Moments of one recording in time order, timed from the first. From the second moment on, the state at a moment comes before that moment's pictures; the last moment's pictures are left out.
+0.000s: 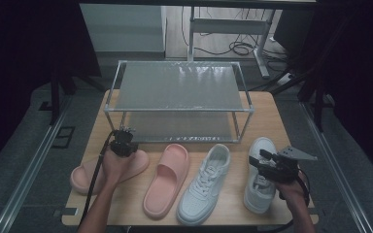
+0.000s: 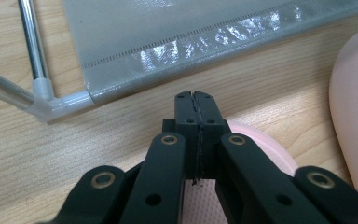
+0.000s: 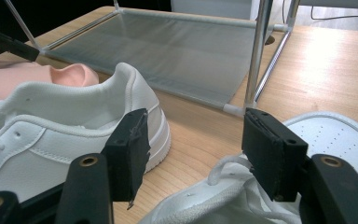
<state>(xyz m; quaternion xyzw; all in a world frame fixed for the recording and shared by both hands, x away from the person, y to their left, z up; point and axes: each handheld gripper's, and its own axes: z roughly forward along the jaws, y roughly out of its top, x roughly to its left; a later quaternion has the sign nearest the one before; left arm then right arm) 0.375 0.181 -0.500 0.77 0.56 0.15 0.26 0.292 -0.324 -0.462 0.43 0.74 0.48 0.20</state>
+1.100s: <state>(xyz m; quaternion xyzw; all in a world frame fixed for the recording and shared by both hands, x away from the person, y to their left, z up) 0.297 0.179 -0.503 0.80 0.51 0.11 0.30 0.288 -0.327 -0.459 0.44 0.73 0.48 0.22</state>
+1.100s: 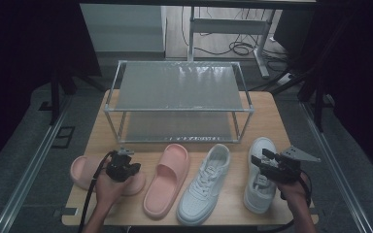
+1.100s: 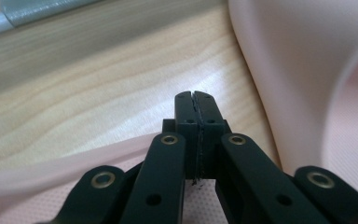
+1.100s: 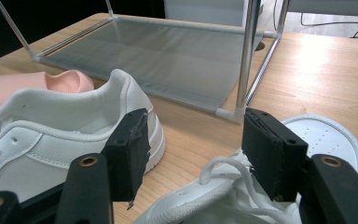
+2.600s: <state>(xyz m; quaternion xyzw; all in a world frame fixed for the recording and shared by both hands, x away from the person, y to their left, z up) 0.211 0.259 -0.468 0.74 0.53 0.15 0.38 0.288 -0.324 -0.461 0.43 0.73 0.48 0.21</state>
